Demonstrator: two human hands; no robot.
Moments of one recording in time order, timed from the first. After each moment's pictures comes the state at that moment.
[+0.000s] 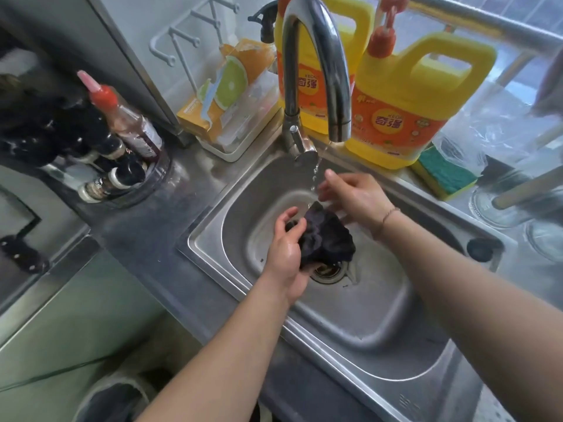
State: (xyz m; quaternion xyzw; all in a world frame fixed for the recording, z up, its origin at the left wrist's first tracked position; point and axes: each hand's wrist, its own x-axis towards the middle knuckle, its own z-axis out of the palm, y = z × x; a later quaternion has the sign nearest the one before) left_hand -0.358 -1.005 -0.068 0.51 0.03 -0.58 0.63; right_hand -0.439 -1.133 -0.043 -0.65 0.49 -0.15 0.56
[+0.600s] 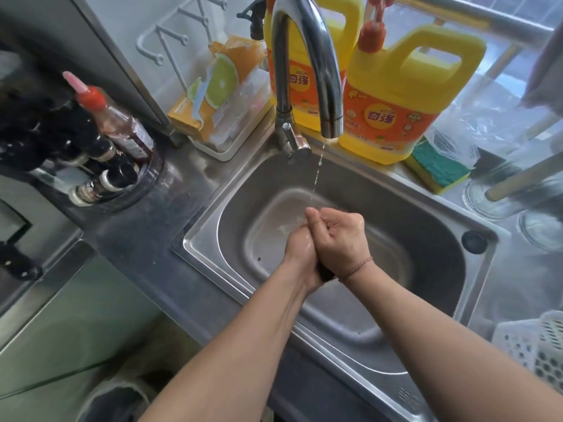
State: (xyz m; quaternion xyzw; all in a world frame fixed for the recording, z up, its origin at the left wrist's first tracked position) left_hand -0.378 -1.024 -0.057 0.54 0.08 -0.67 0.50; right_hand -0.438 -1.065 -0.079 -0.75 0.43 -0.36 0.34
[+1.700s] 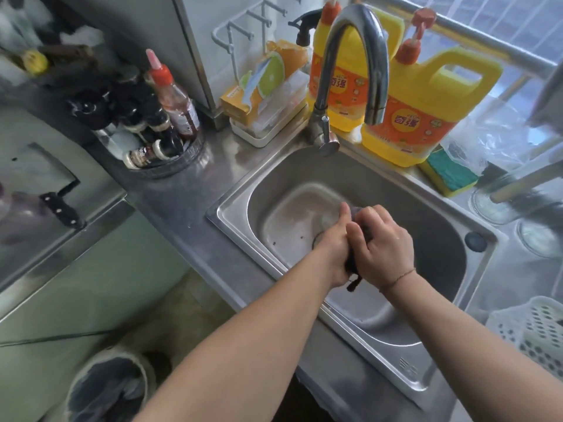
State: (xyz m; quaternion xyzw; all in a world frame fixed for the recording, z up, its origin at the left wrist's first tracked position) left_hand -0.393 -0.992 -0.045 0.52 0.00 -0.71 0.47; right_hand -0.483 -1.024 -0.048 -0.85 0.41 -0.29 0.16
